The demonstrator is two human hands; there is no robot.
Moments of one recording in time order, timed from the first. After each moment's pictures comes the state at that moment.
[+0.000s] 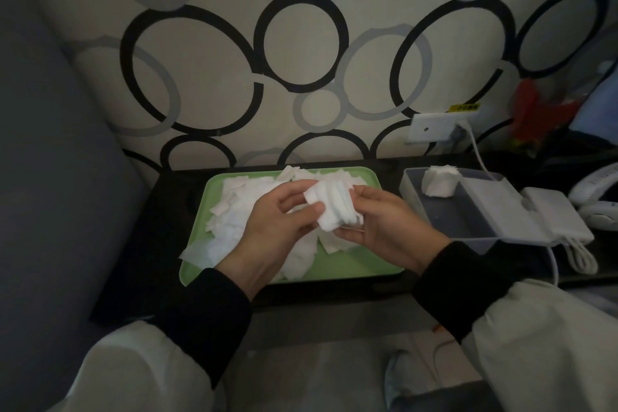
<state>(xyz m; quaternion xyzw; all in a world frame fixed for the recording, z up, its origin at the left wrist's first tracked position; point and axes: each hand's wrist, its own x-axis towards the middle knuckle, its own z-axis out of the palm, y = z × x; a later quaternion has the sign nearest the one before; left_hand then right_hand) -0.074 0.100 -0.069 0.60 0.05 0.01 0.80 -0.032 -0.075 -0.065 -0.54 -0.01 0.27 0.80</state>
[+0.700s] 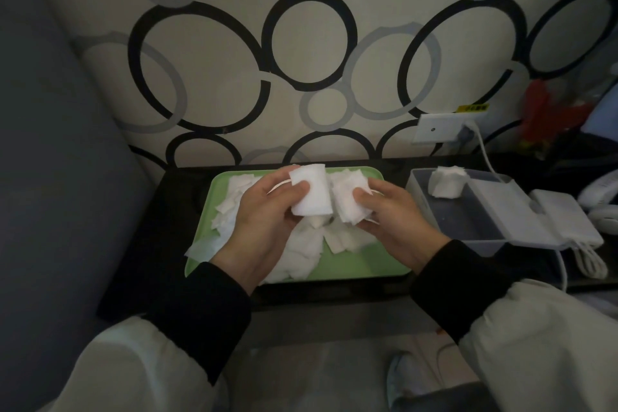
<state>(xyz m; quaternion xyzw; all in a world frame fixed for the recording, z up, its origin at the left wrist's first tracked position) -0.071 0.113 -0.058 0.50 0.08 0.06 0.86 -0.022 -0.067 -0.071 -0.63 0.05 0.14 0.77</state>
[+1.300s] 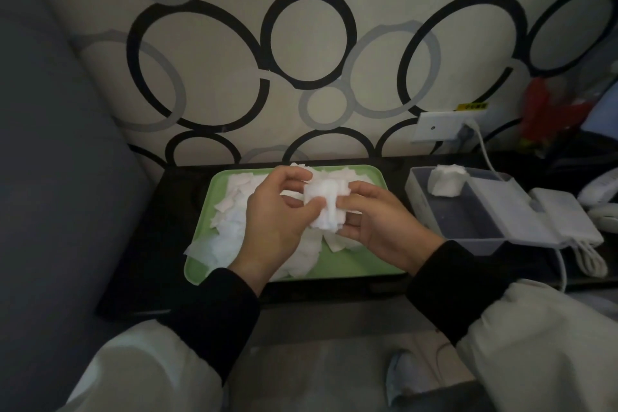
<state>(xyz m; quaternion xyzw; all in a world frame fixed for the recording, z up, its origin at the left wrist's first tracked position) -0.076 0.103 -0.062 0.77 0.03 0.18 0.62 -0.034 -0.058 -0.061 -0.56 -0.01 0.25 0.79</state>
